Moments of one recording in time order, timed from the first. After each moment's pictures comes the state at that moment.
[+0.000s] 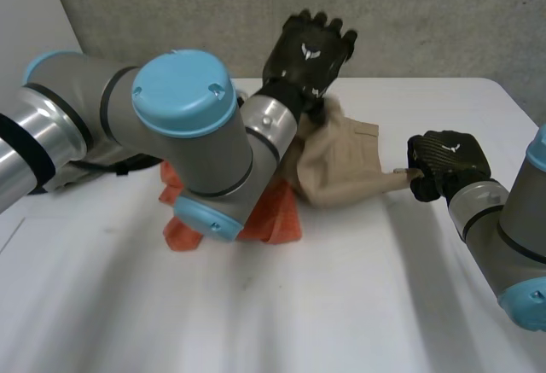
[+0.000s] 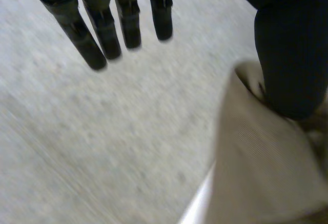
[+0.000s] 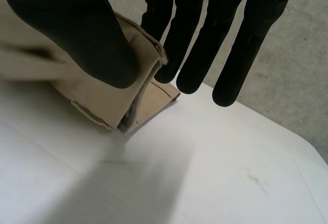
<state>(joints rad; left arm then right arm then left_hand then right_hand) 3.94 -2.31 -0.82 3.33 -1.53 3.59 1.90 -1.26 1.69 -0.21 1.58 2.94 0.29 0.31 0.32 0.31 0.13 1.10 1.17 1.18 1.19 1.01</state>
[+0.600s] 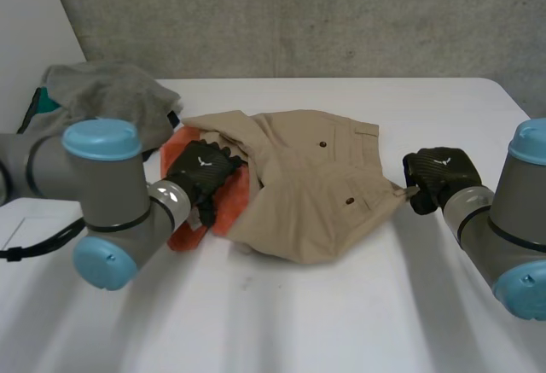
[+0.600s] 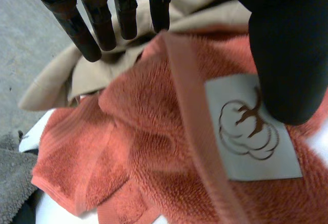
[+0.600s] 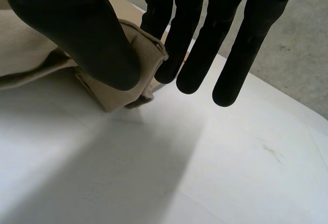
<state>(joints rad) 4.26 -2.24 -1.33 3.23 -1.45 3.67 1.88 -1.16 1.61 -0.12 1.56 2.88 0.26 0.26 0.26 0.26 0.08 1.11 1.17 1.18 1.19 1.01</state>
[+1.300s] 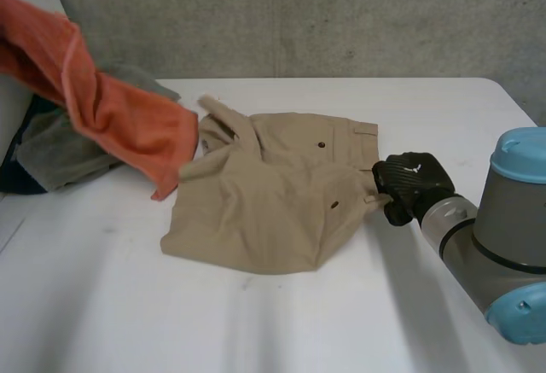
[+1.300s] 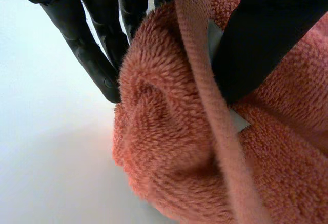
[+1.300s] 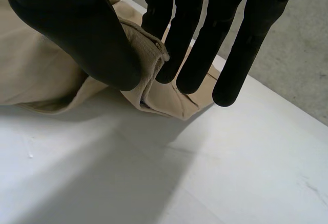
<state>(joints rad) 4.73 -2.38 -0.48 3.15 -1.69 3.55 1.98 -1.21 1.65 -0.11 1.52 2.86 0.93 1.10 1.09 1.12 0.89 1.11 1.17 1.18 1.19 1.01</state>
